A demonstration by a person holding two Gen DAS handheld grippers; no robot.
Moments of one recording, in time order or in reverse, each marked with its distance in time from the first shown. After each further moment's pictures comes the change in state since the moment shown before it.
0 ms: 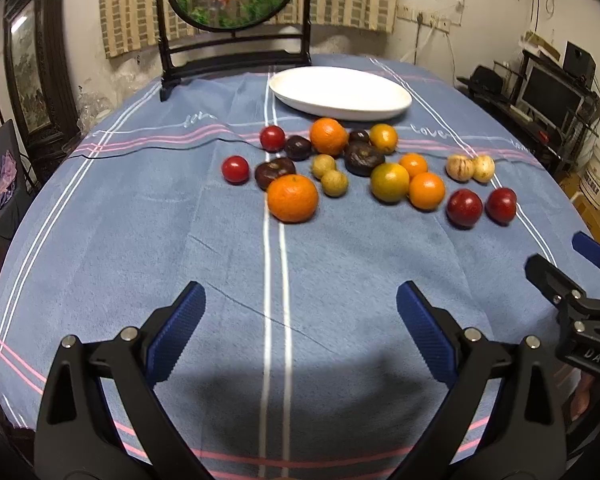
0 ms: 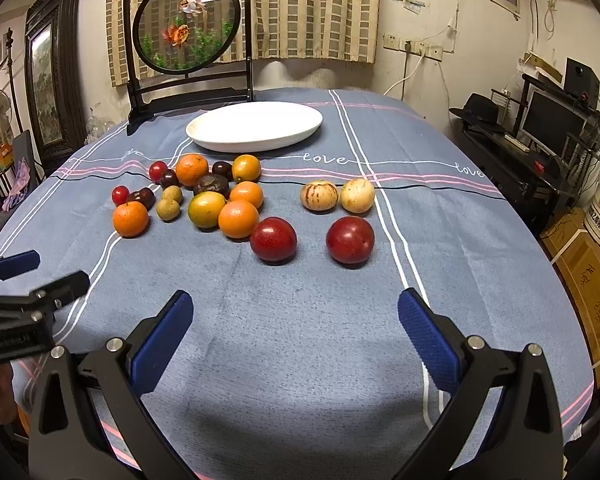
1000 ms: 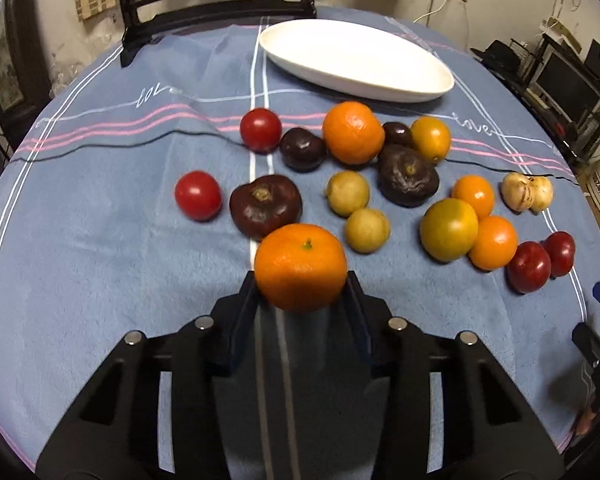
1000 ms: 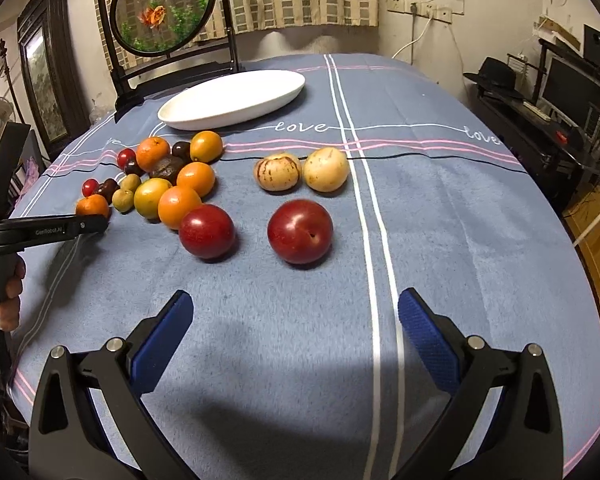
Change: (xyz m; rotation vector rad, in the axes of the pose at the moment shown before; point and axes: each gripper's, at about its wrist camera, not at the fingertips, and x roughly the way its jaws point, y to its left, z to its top) left arm 0.112 0.008 0.065 -0.011 0.203 -0.059; right arm 0.048 -0.063 0.011 0.031 0.117 0.102
